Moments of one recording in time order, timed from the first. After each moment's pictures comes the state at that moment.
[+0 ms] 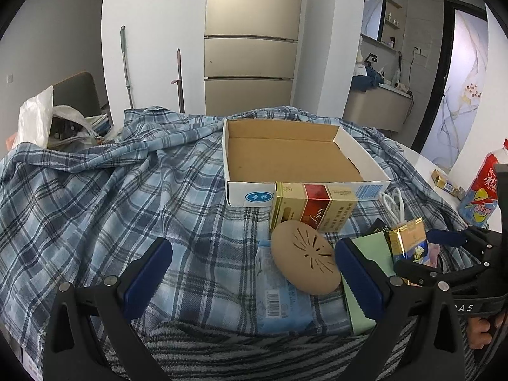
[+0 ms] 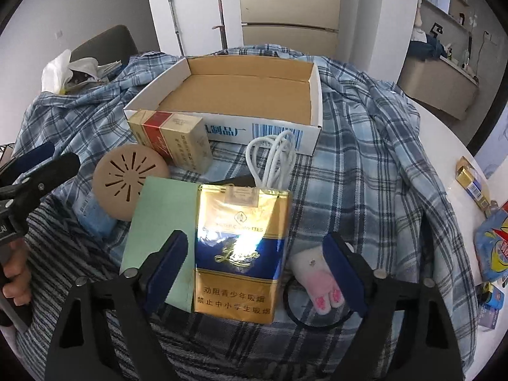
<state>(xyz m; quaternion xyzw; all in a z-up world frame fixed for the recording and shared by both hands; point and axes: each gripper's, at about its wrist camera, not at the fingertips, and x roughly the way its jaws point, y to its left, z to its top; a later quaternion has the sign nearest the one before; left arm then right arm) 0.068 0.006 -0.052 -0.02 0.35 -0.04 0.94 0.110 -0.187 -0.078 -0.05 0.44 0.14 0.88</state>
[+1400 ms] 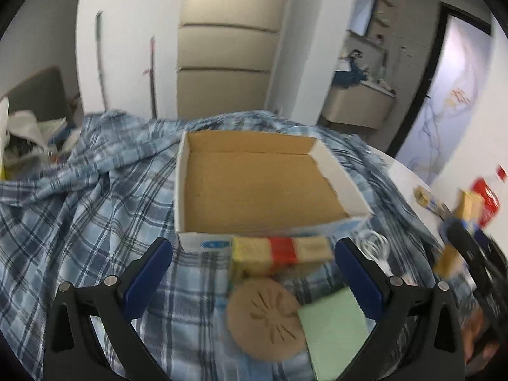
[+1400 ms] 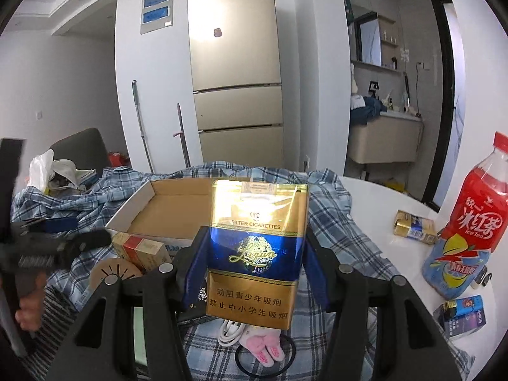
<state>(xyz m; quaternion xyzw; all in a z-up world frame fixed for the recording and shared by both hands) 0.149 -0.010 -0.035 -0.06 0.39 -0.09 0.92 0.080 -0.237 -0.017 0.02 0.22 0.05 0.97</state>
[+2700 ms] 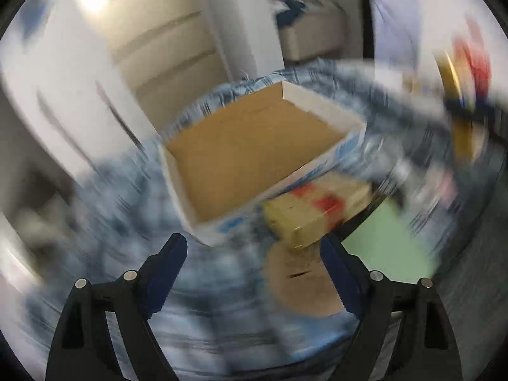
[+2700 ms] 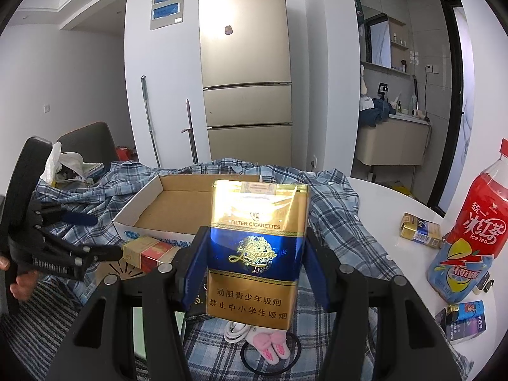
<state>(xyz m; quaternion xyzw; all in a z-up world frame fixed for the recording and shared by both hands) 0.119 -0.053 -0.042 0.27 0.39 -0.14 0.87 0.077 -0.230 -0.020 0.00 0.23 0.07 0.97</state>
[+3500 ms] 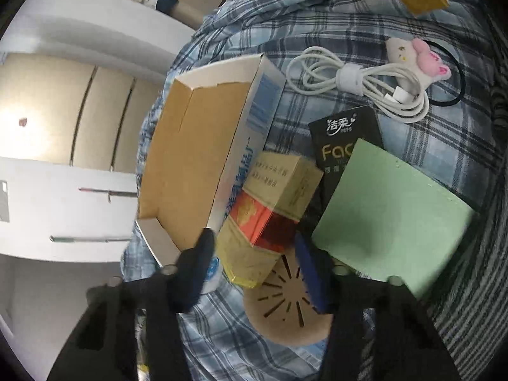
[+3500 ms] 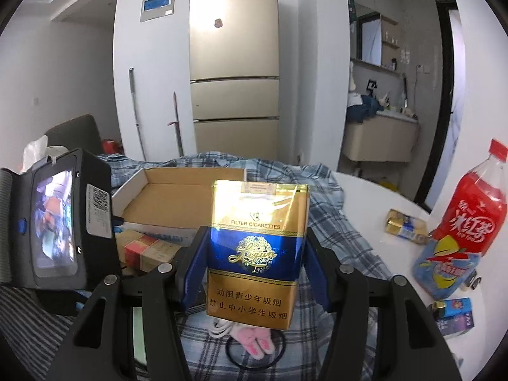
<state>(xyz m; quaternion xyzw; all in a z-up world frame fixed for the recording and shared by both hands) 0.117 -0.148 -0.090 0.54 0.40 -0.18 0.72 0.077 -0.233 -0.021 0.00 0.24 0.04 0.97</state>
